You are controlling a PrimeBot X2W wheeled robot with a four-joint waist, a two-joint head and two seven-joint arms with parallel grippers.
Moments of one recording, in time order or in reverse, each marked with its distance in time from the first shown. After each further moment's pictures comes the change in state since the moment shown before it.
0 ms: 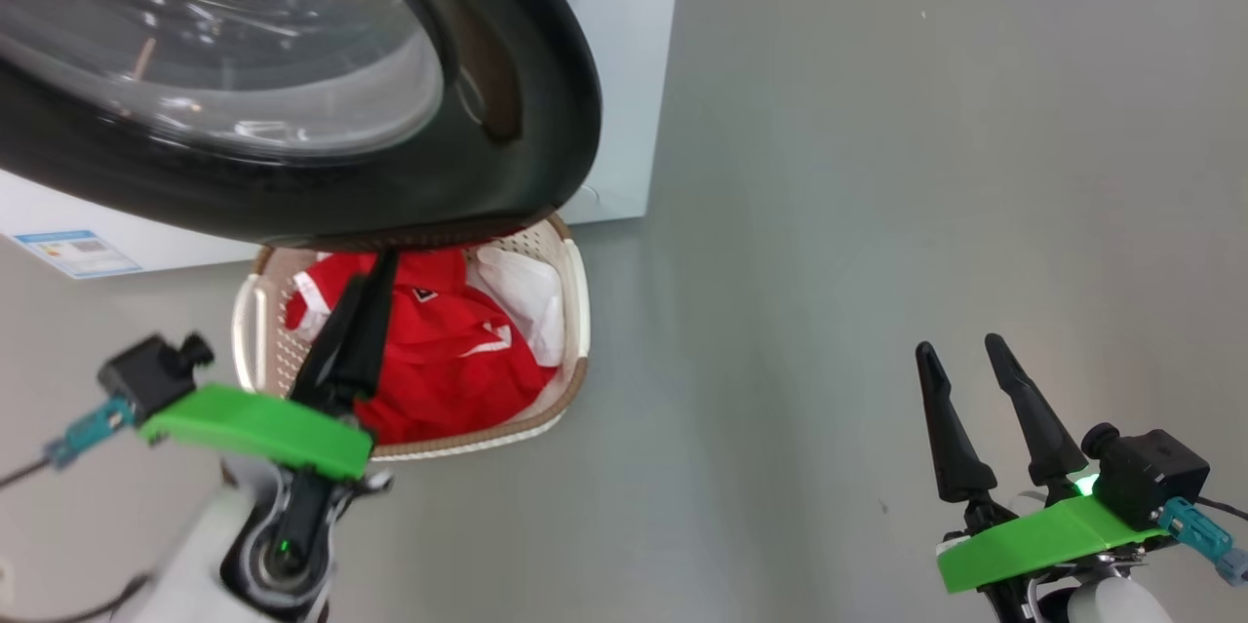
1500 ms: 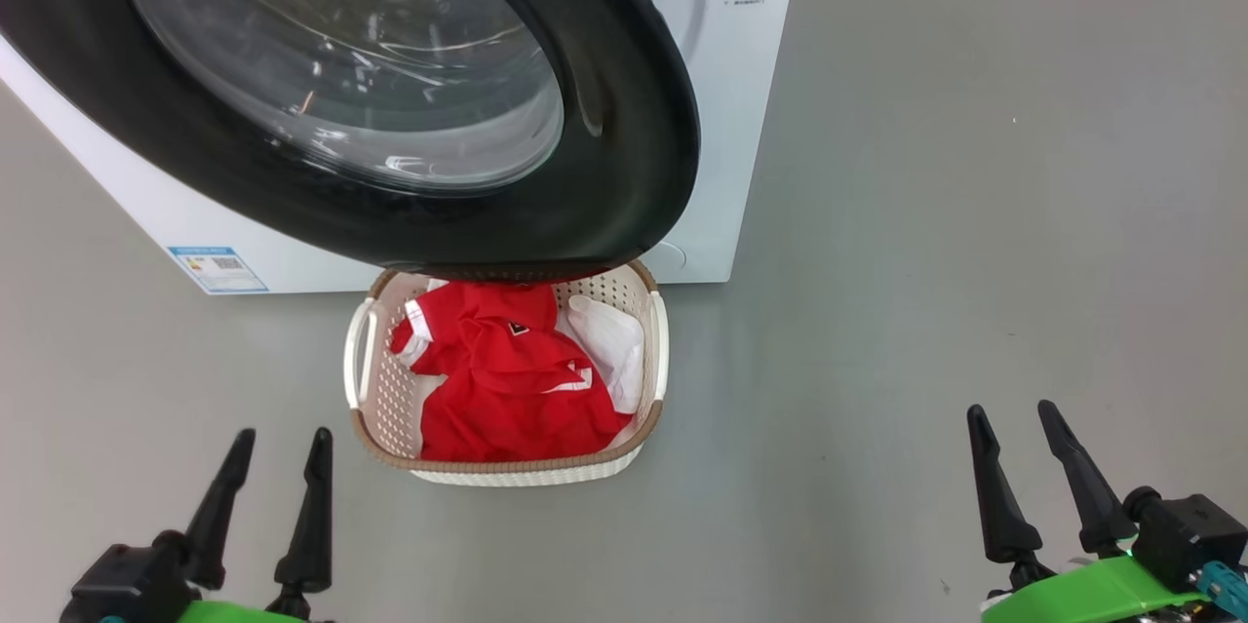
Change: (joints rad) left arm 0.467 -0.159 0.483 -0.190 1.049 0.000 -0.003; right arm 0.109 0.002 -0.082 -0.006 -0.056 0.000 0.000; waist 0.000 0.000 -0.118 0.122
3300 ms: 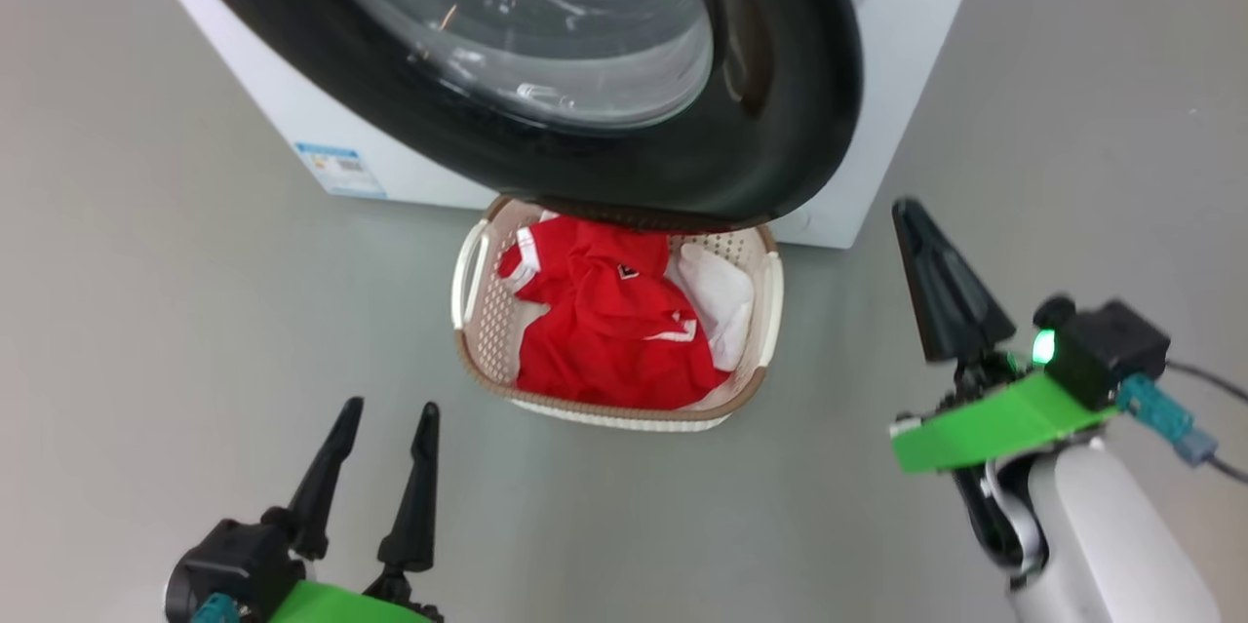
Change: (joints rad) left arm -0.029 -0.111 -0.079 -0.056 0.086 0.000 0.000; right arm -0.342 -0.016 0.166 0.008 -0.045 0.000 0.000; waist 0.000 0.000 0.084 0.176
